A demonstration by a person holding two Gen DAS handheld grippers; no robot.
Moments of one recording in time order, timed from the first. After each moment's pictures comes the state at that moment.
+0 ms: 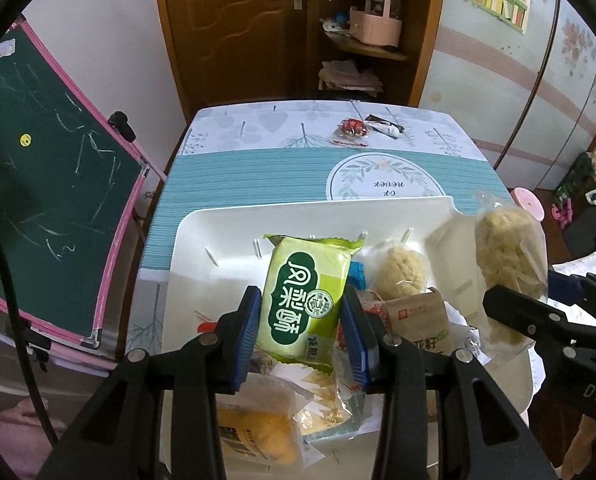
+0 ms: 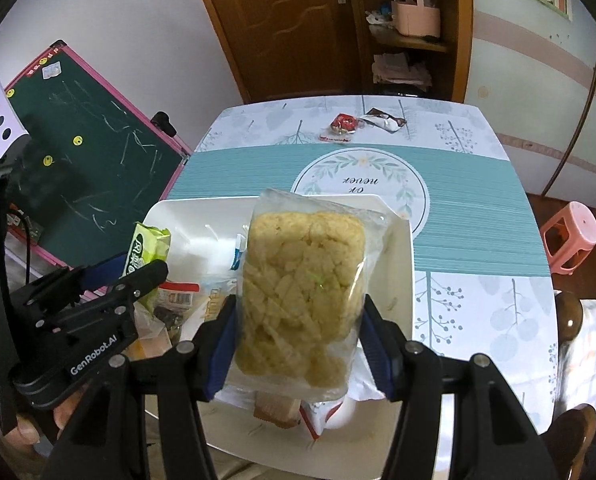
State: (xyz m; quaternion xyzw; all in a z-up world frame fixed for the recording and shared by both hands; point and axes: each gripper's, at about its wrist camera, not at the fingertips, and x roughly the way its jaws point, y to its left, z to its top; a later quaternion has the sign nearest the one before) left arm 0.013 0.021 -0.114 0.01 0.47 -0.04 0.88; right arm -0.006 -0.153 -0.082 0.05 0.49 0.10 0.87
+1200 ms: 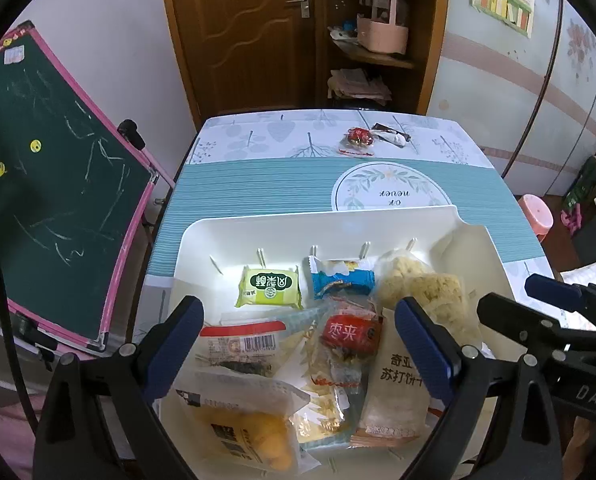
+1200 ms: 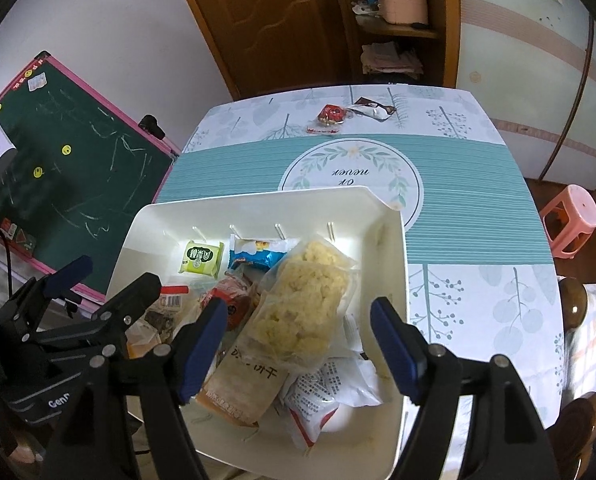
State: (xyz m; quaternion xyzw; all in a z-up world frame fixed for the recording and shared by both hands) left arm 0.012 0.014 -0.110 0.02 0.46 -0.02 0.89; right arm 0.003 -0.164 -0.092 0.07 0.49 0.09 0.86
